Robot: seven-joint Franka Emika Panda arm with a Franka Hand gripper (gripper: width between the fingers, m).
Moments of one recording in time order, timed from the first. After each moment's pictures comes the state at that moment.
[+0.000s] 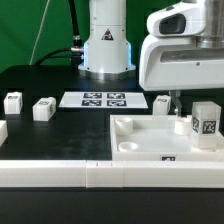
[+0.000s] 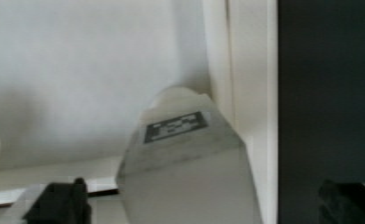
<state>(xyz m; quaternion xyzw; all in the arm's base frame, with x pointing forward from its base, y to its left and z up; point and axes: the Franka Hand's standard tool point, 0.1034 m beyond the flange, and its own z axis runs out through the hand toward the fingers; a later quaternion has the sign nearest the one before) 0.620 0.124 0.081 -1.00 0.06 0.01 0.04</state>
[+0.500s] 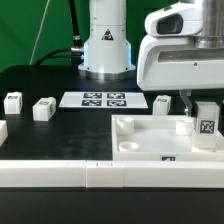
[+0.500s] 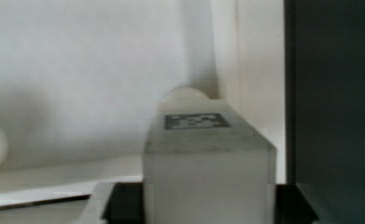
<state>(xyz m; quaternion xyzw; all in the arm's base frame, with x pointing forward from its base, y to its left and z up) 0.620 0.121 0.081 -1.00 0.06 0.01 0.04</state>
